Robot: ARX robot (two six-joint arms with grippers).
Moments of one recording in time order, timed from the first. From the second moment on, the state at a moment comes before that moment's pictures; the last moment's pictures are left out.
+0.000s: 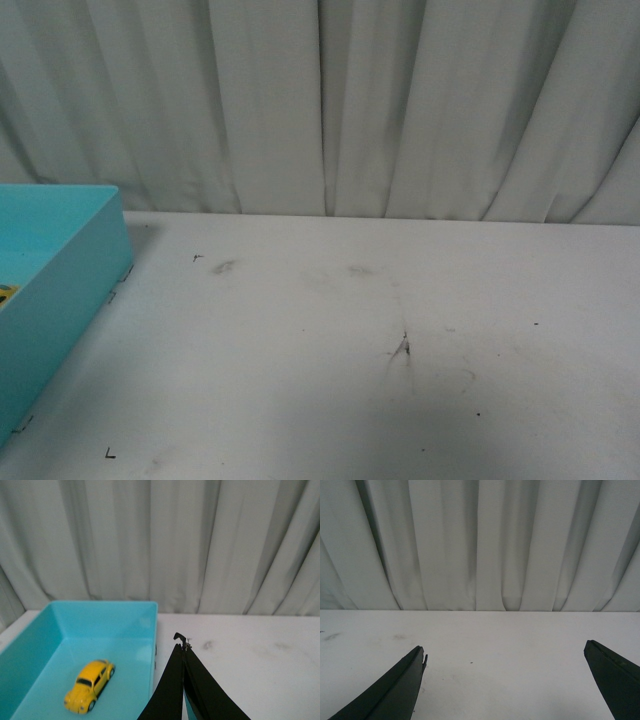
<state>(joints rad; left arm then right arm) 0.00 0.59 0.01 0.57 0.00 0.00 0.00 0.00 0.01 0.00 0.00 -0.01</state>
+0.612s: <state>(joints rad) 0.00 0.37 0.01 0.37 0.00 0.00 0.00 0.00 0.01 0.00 0.00 -0.01</state>
